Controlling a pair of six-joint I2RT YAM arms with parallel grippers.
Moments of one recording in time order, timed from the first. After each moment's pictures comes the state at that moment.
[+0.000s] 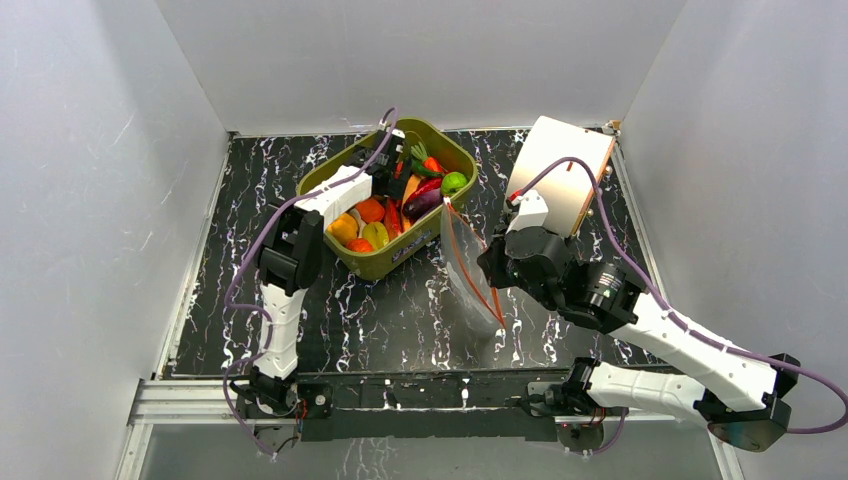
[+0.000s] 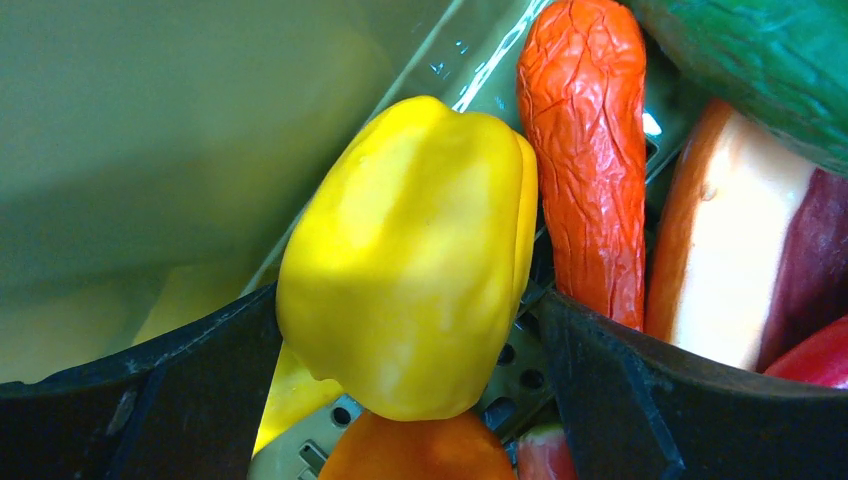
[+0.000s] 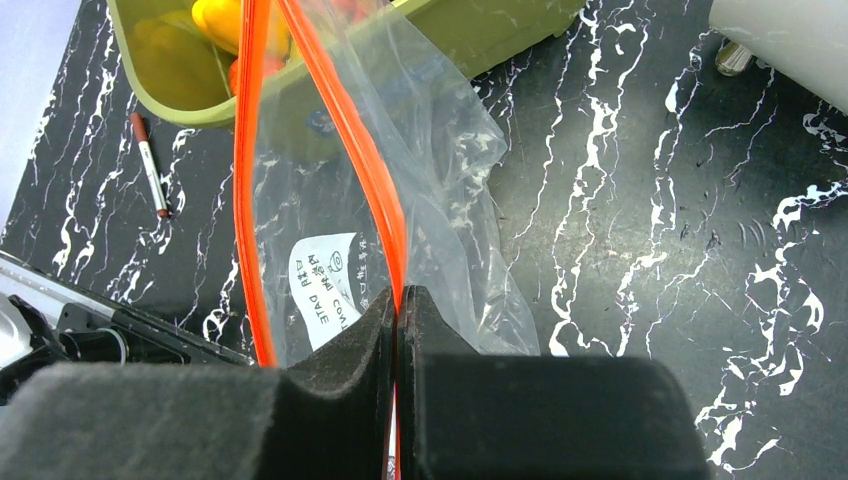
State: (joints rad) left arm -0.46 2.18 1.76 -0.48 -0.41 -0.04; right arm 0.99 0.92 1.09 -0.74 0.43 0.61
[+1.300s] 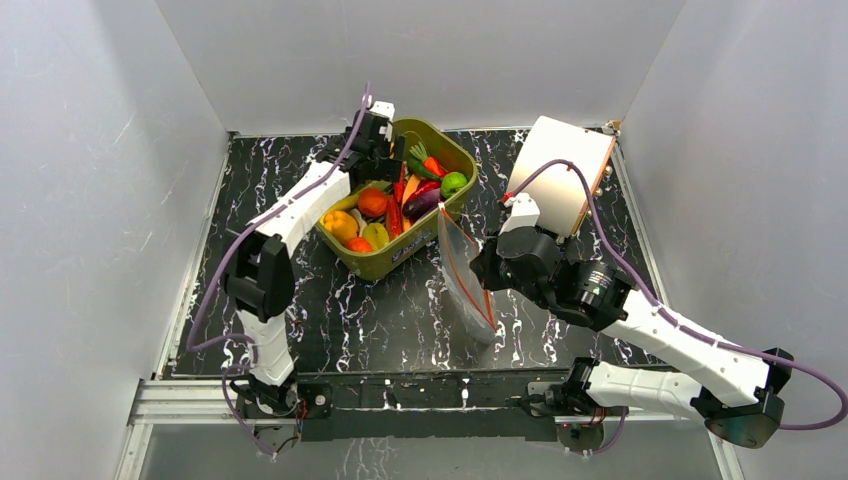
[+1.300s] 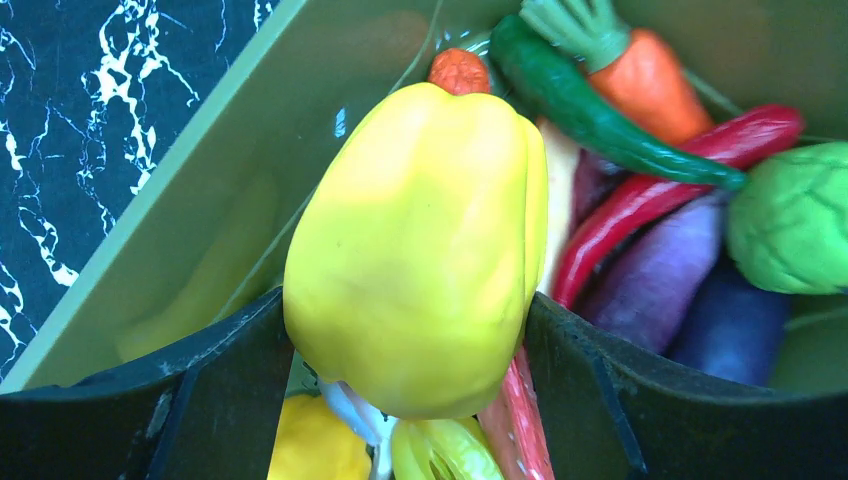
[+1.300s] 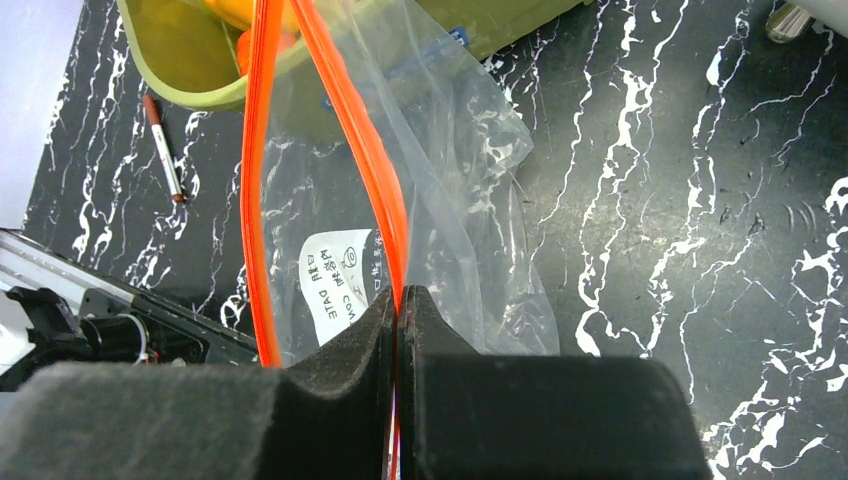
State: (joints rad) left arm -0.46 1.93 1.70 -0.54 -0.29 -0.11; right arm 0.99 0.95 1.08 -0.72 0.39 0.64
